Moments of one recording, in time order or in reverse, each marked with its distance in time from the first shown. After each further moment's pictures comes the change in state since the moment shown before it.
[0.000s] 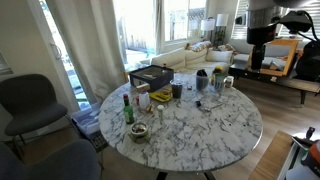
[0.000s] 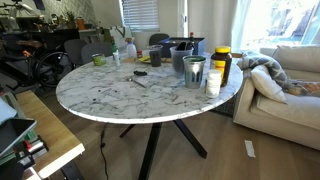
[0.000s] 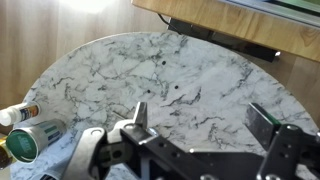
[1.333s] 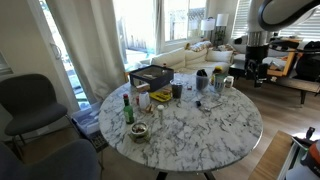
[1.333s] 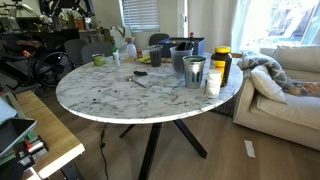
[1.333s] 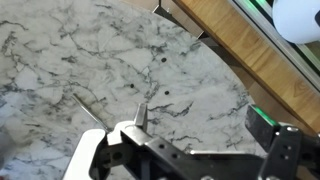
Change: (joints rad) arm 0.000 0.190 -0.333 -0.040 -0.057 0.225 -0.591
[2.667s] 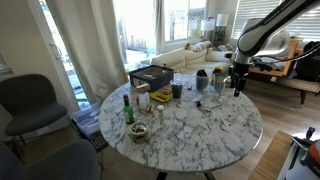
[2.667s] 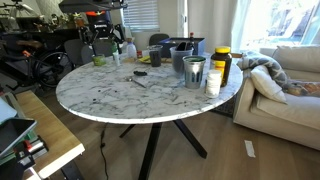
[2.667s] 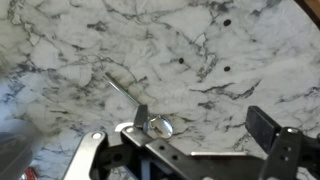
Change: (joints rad) arm -0.019 0.390 -0.117 0.020 0.178 0.521 -0.196
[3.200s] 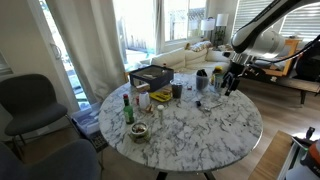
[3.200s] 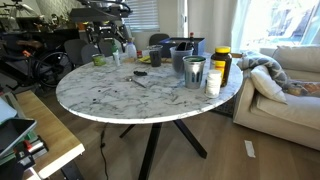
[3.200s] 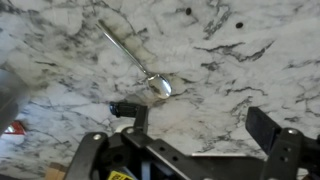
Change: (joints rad) arm 0.118 0.041 -0.083 0.005 0.332 0.104 -0.310
